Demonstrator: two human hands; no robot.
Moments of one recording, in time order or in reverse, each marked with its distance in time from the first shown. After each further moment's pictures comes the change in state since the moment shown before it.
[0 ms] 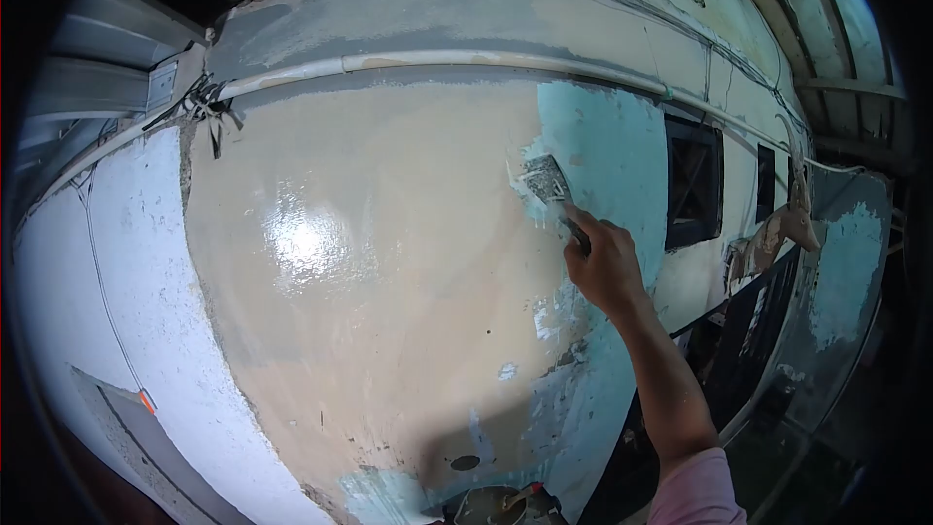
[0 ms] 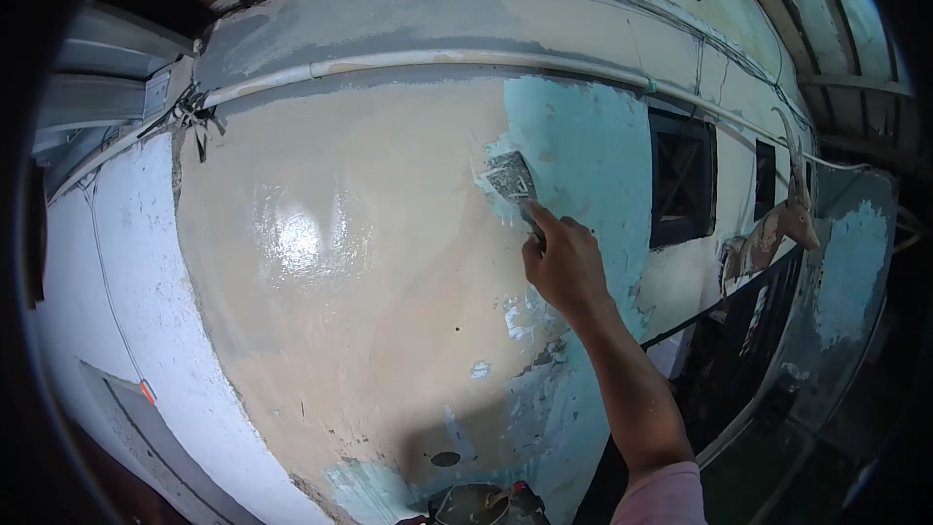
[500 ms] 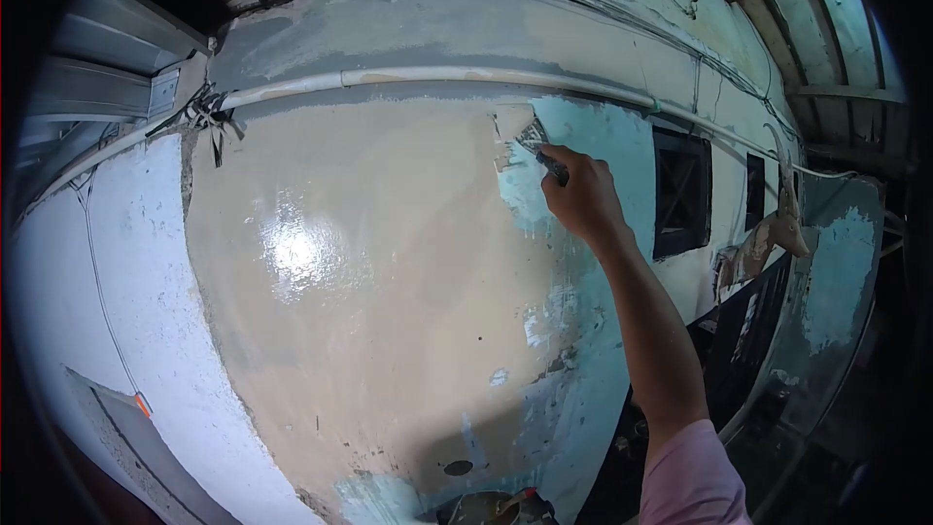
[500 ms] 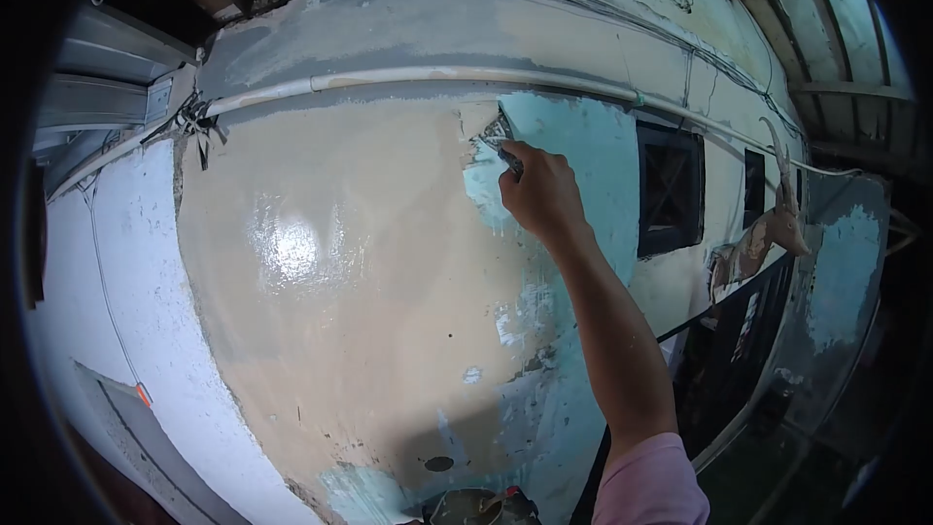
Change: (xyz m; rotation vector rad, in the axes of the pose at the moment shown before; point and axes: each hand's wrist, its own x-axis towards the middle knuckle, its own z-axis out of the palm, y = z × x) left_hand -0.009 0.010 0.020 0.031 0.180 -0.019; right_hand 0.076 -0.027 -0.022 0.117 0.041 0.076
